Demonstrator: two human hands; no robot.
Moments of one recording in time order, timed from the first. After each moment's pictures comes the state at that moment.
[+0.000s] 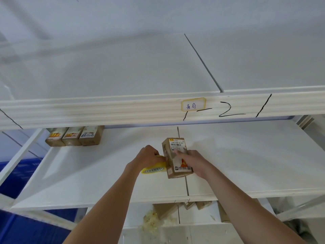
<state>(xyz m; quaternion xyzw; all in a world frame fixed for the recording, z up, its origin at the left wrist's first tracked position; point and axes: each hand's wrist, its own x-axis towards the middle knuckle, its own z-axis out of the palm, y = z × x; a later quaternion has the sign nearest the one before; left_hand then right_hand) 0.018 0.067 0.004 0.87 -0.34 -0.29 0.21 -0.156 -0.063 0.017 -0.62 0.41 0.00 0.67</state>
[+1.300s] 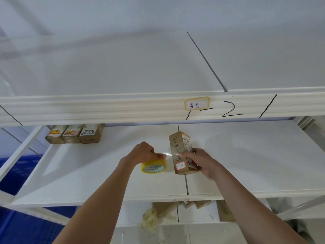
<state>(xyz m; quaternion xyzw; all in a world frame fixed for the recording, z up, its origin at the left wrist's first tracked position) 0.034 0.072 0.015 0.88 -0.35 -0.28 0.16 -0.175 -0.075 0.027 -0.61 0.37 -0.01 0.70</state>
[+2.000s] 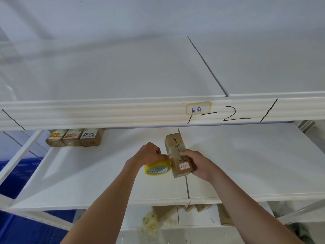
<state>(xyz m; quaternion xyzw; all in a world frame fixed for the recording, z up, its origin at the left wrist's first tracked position) 0.025 0.057 0.021 0.87 -0.36 -0.28 0.19 -0.167 -0.064 0.033 -0.51 0.31 0.00 0.80</state>
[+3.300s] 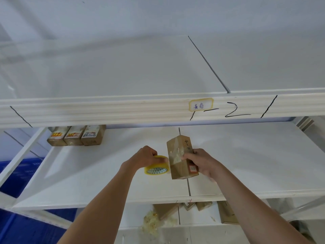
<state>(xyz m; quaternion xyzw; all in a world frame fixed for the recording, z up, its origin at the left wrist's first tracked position) 0.035 0.081 0.003 0.85 -0.37 -0.30 0.21 -0.171 -0.071 0.031 -0.61 0.37 -0.01 0.70</state>
